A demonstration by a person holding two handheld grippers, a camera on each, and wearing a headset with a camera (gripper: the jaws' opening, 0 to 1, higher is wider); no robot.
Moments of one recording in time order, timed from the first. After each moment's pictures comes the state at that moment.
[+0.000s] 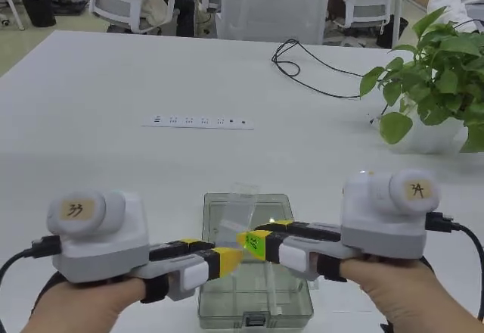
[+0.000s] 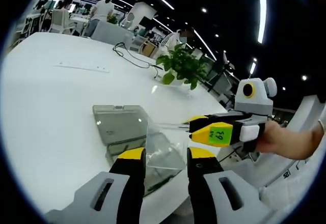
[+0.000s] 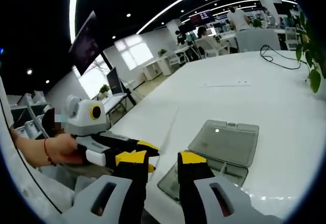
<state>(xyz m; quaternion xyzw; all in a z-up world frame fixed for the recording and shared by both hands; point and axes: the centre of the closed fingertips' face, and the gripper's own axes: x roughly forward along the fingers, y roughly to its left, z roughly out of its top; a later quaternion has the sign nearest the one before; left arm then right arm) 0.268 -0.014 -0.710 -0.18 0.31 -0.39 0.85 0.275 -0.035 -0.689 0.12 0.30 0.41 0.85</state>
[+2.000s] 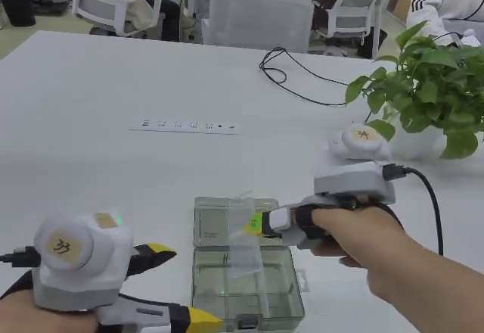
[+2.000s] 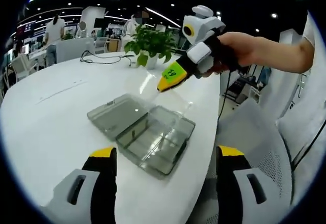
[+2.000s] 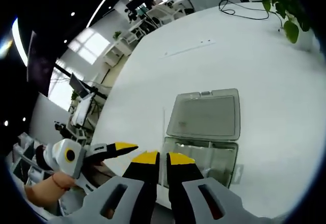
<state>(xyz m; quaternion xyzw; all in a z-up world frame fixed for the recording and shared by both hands) 0.241 0.011 -0.748 0.04 0.29 -0.51 0.81 0.302 -0.050 -0.720 0.19 0.49 0.27 0.81</state>
